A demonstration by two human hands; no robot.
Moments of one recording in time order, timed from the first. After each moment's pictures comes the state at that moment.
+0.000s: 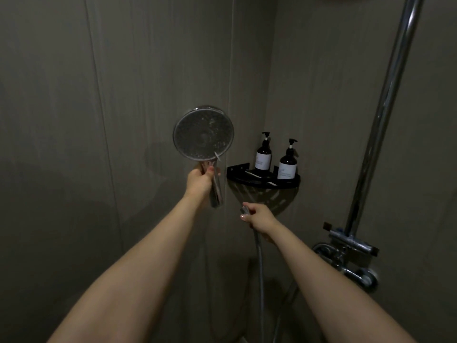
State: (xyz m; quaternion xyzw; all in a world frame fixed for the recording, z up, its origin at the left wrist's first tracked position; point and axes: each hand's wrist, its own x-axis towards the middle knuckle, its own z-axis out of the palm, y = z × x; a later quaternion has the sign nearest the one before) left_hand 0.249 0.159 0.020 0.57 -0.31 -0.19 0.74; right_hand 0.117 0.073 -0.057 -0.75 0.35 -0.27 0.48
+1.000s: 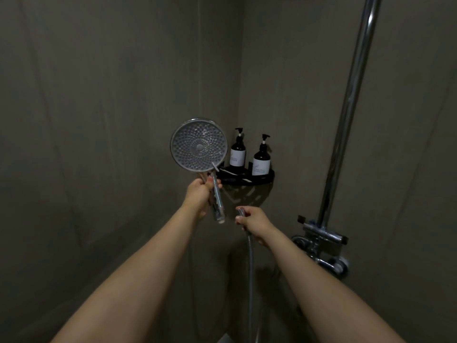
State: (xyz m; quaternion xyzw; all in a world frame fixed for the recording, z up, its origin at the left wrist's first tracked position) left_hand 0.205 0.114 -0.006 0.49 -0.29 -0.36 0.74; right_hand 0.082 0.047 -0.073 -0.72 0.40 -0.31 0.47
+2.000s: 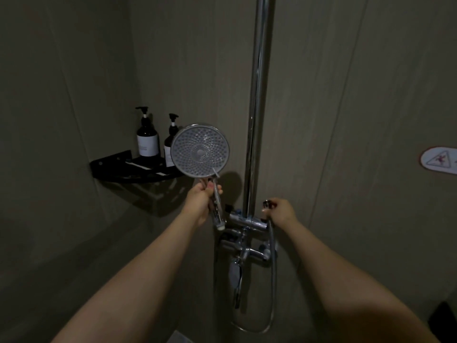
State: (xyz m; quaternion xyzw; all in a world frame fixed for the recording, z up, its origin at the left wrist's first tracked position) left_hand 0.043 -0.034 -0.048 0.44 -0.34 -0.51 0.66; right_hand -0.144 -0.098 -0.100 -0.63 0.63 -0.34 0.30
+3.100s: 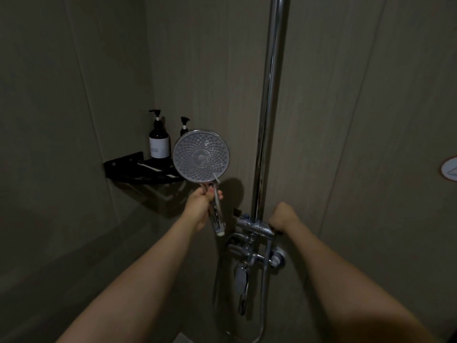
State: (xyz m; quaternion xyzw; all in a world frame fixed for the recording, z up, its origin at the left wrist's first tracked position) left_hand 0.063 -0.043 -0.060 0.45 -0.33 -0.49 0.66; right_hand -0.132 -0.111 -0.090 -0.70 0.67 -0.15 0.20
